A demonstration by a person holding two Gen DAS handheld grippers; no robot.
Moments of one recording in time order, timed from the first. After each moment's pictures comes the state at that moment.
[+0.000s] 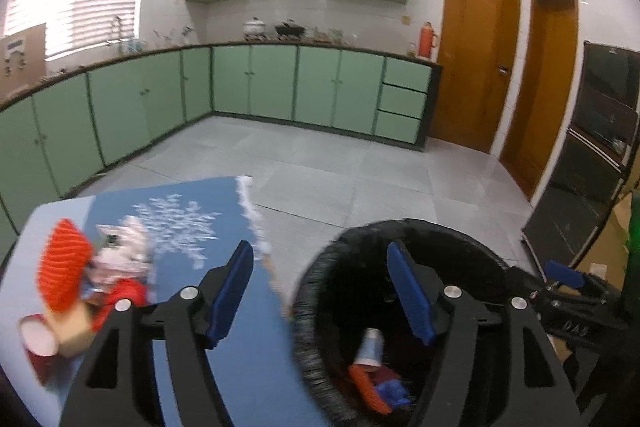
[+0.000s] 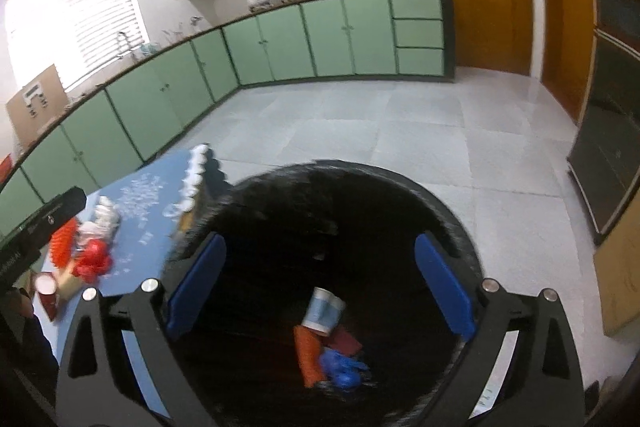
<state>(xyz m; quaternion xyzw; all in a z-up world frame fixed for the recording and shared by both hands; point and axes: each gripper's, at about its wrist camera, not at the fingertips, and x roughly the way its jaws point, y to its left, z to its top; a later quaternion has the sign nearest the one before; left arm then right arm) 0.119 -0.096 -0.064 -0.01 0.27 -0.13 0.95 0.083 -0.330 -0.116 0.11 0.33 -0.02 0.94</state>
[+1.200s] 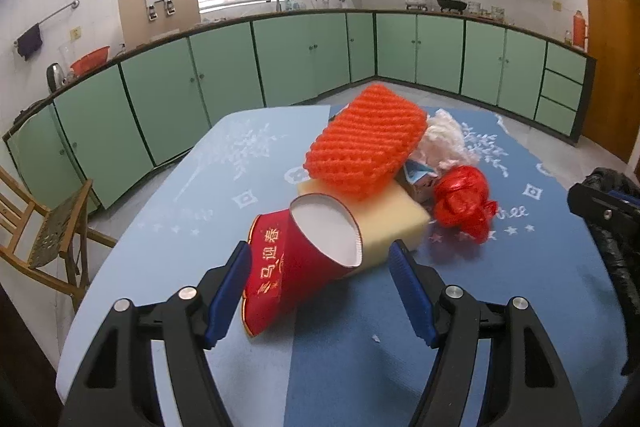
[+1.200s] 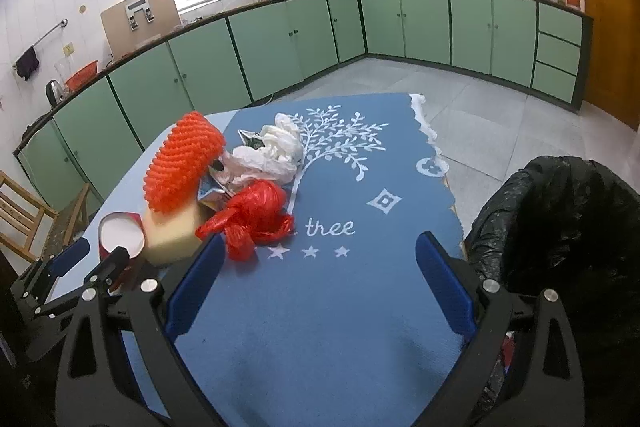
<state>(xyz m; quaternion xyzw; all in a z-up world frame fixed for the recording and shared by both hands) 0.081 0.142 -0.160 0.00 0.33 0.14 0.93 0.134 -0.067 -0.148 0.03 0.36 0.17 0.92</state>
